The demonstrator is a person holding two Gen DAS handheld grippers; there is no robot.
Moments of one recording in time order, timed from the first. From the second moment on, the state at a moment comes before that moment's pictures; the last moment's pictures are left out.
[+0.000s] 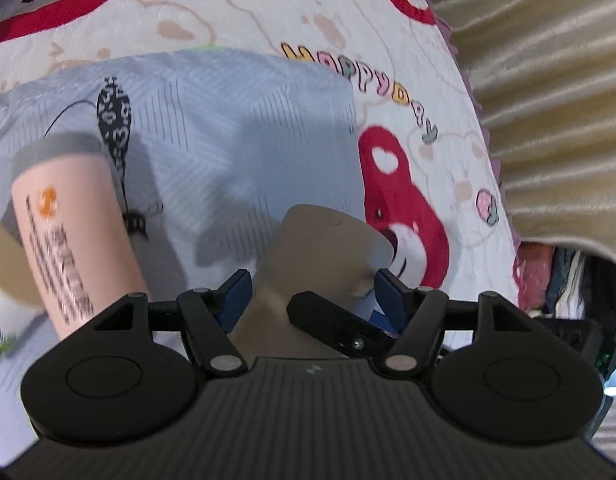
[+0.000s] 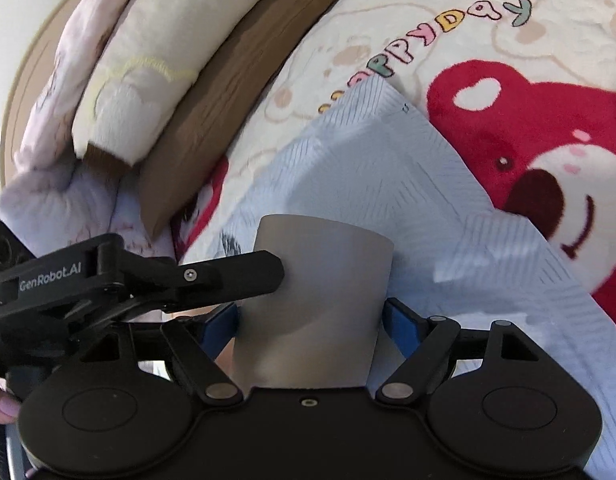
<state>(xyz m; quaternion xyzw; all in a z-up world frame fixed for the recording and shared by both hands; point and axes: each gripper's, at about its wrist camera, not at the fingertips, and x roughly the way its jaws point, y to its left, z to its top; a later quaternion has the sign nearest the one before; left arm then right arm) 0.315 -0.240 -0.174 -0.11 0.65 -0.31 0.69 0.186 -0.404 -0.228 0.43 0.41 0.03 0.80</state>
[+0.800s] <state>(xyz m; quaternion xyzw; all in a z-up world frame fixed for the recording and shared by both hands) 0.186 -0.157 -0.159 -0.10 0.64 -0.28 0.71 0.106 -0.334 -0.206 0.28 0.46 0.12 0.83</state>
